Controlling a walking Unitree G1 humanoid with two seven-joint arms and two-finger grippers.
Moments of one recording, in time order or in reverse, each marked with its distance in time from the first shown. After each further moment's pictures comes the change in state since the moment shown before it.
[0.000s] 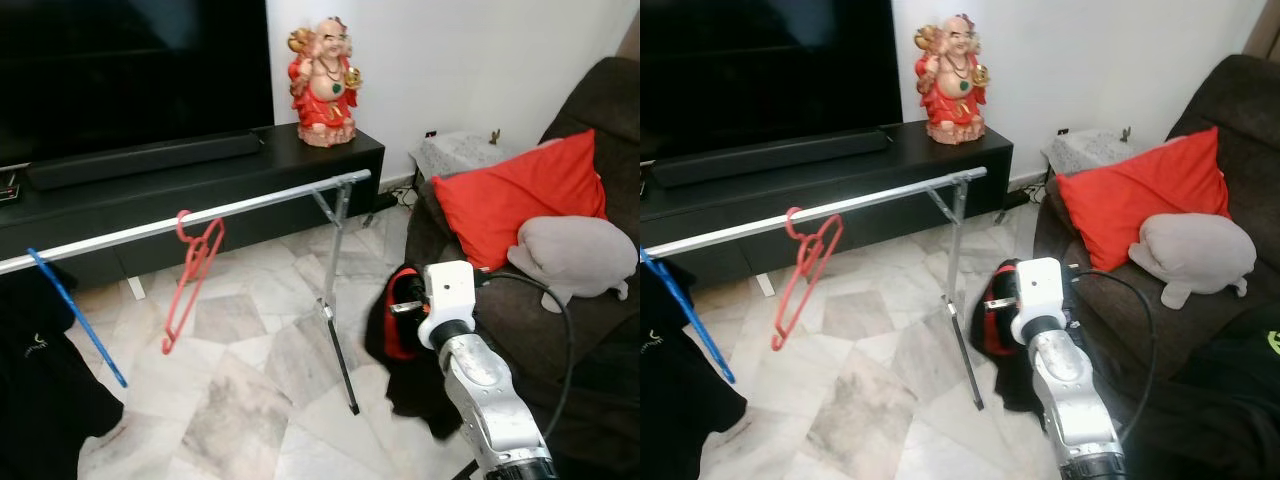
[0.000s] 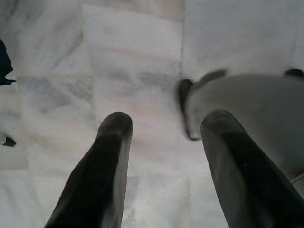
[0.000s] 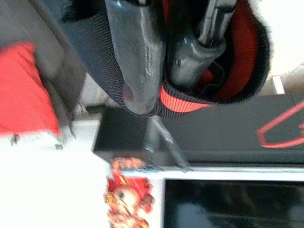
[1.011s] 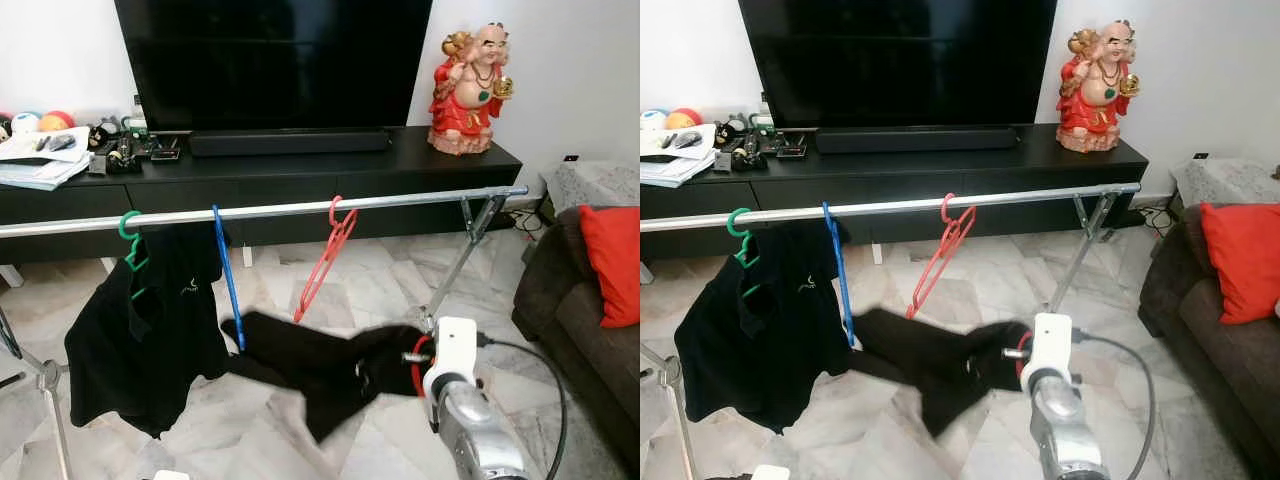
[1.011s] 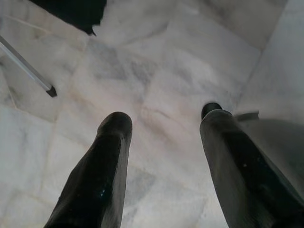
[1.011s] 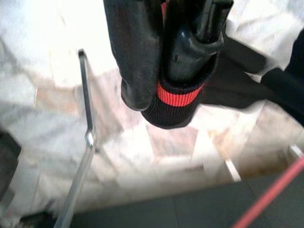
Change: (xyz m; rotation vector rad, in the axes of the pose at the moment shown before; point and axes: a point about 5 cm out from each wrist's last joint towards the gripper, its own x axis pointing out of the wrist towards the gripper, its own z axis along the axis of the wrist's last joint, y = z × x) left arm -0.003 0.007 0.013 -0.077 -0.192 0.105; right arm -0.025 -0.007 -0.104 0.221 0.470 -0.237
